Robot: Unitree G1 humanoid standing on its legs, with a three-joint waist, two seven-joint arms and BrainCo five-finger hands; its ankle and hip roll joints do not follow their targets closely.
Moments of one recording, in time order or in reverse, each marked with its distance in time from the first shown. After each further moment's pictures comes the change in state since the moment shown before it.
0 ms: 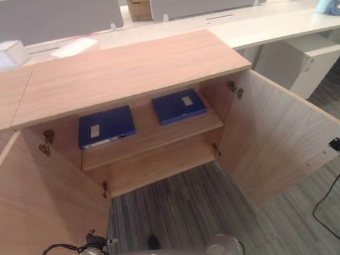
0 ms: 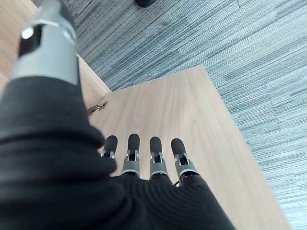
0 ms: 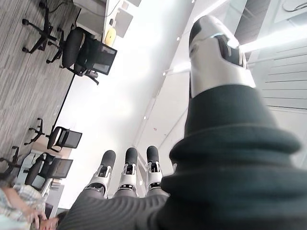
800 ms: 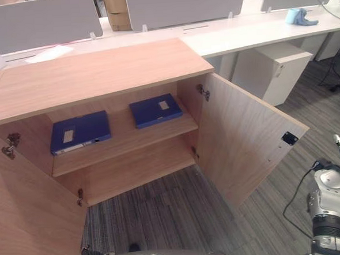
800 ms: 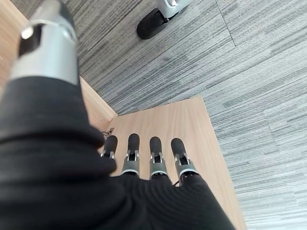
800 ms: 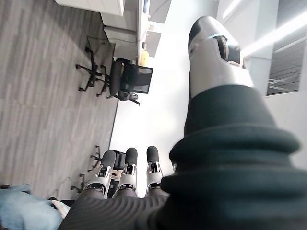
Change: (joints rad) left arm 0.106 -0.031 0.022 -0.032 -0.023 0.001 0.015; right arm -0.038 0.166 0.124 0.075 0.241 -0.033 0.086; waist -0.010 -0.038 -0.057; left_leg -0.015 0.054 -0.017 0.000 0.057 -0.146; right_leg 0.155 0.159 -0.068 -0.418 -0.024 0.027
